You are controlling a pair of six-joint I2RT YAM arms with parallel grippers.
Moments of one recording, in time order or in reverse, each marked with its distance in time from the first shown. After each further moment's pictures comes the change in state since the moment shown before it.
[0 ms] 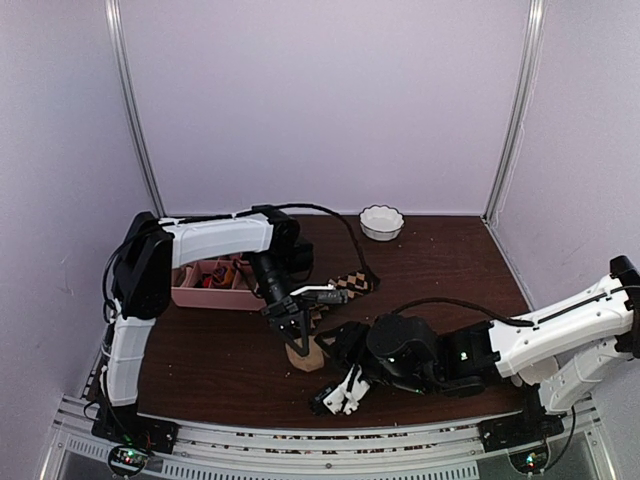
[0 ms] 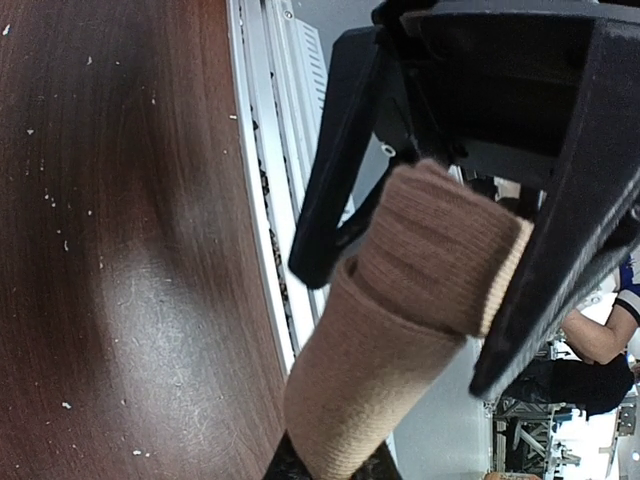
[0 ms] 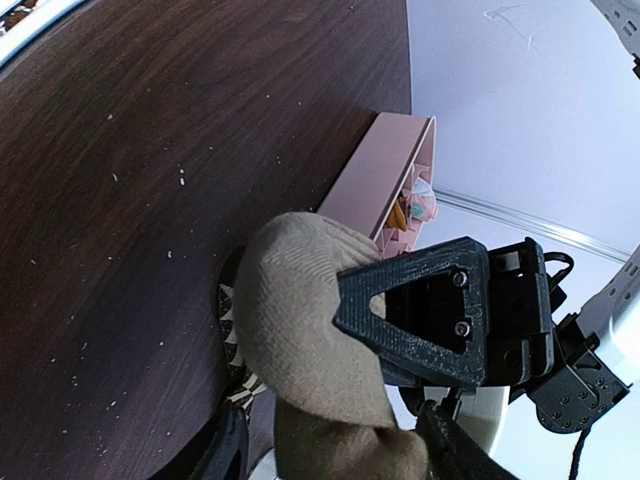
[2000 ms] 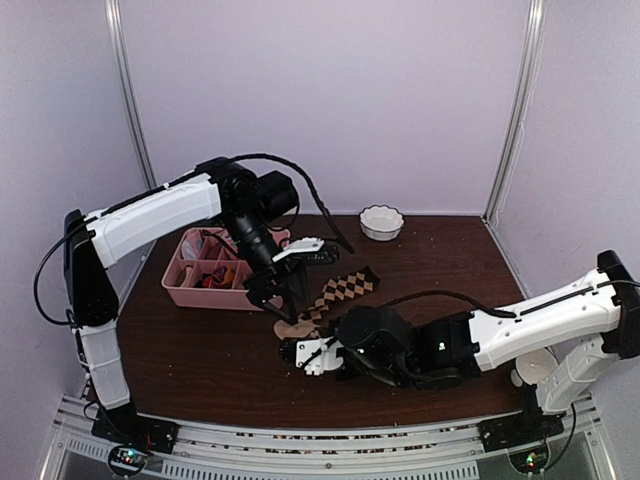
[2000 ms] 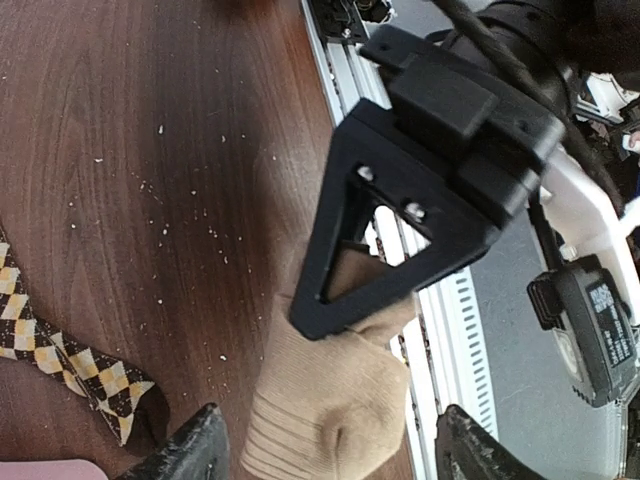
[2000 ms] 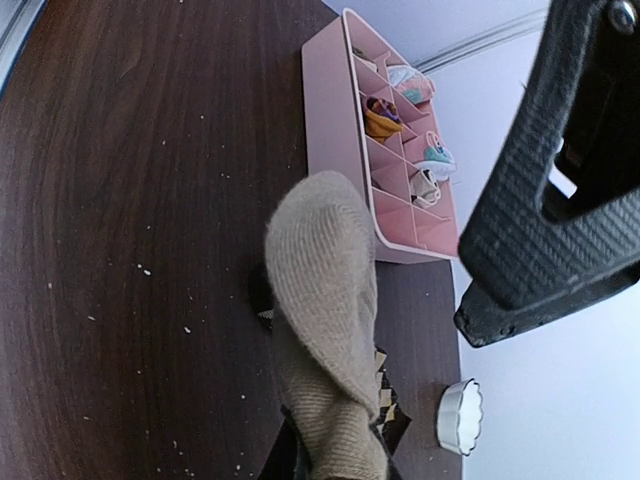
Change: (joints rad) left arm 0.006 -0.283 0.035 0.211 -0.260 -0.121; right arm -0.003 0.112 0.168 -0.124 0.135 0.739
